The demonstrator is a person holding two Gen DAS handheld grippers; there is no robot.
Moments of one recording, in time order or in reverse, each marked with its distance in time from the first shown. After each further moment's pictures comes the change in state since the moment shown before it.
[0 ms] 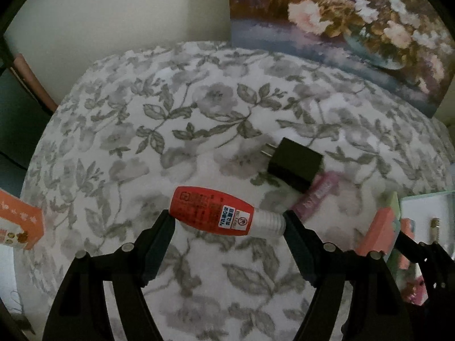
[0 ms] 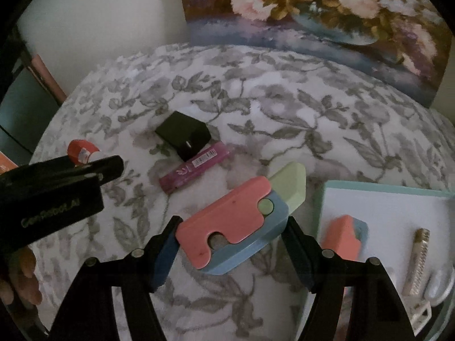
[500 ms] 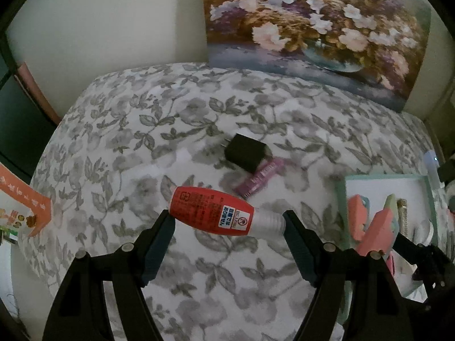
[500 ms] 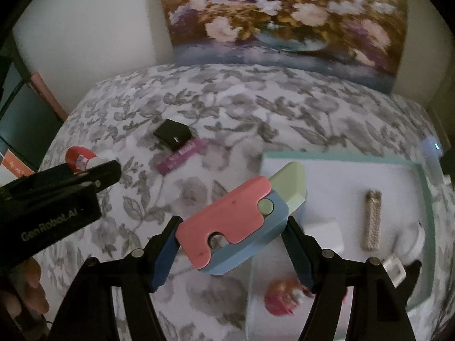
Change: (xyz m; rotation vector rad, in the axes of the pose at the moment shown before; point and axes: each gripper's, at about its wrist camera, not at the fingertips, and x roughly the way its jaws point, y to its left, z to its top) left arm -0.066 -0.039 -0.039 0.024 -0.073 -0.028; right arm -0.078 -0.037 -0.038 0.075 -0.047 -0.020
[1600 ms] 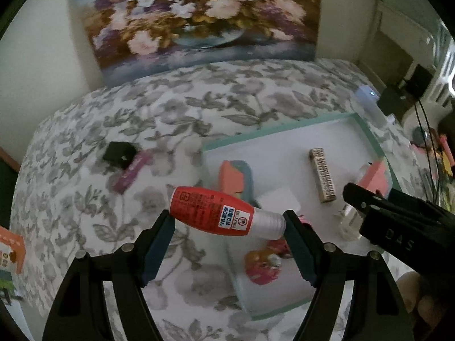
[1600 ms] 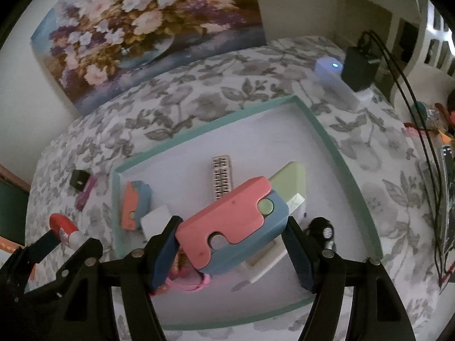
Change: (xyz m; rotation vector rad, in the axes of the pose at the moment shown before) left arm -0.016 -0.164 -0.047 0.293 0.001 -0.136; right arm -0.030 -0.178 -0.038 0.386 0.001 -0.122
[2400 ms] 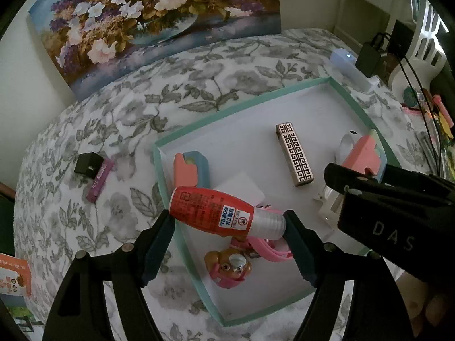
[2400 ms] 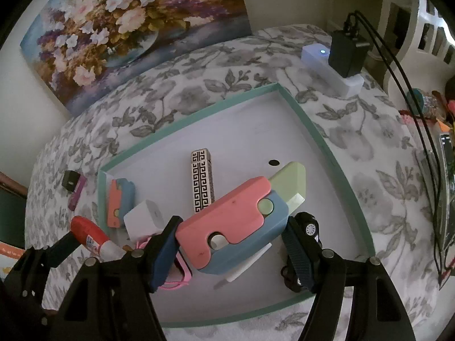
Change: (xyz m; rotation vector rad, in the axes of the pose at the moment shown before) left arm 0.021 -0.051 -0.001 0.138 0.057 -0.001; right arm 0.007 -0.018 -0.001 0.023 0.032 -0.004
